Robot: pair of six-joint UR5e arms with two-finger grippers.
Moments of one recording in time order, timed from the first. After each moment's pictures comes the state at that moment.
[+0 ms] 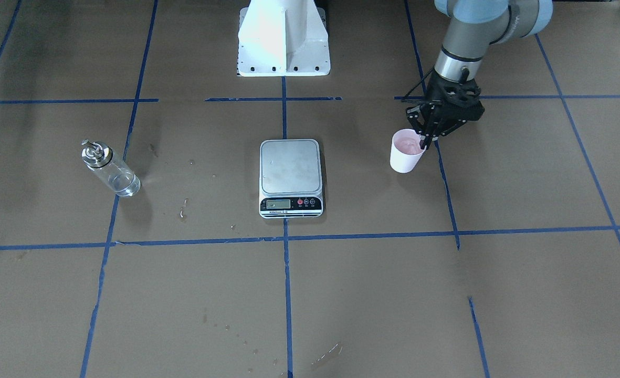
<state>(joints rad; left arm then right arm) -0.59 -1.83 -2.05 -1.71 -1.72 -1.07 1.45 -1.75 1.86 -1.19 2.27 0.19</state>
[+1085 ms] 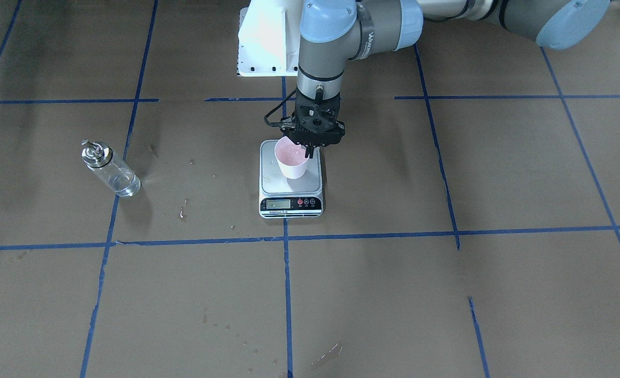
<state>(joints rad) -0.53 -2.37 -1.69 -1.51 -1.81 -1.13 1.45 -1.75 1.86 -1.19 2.27 0.19</state>
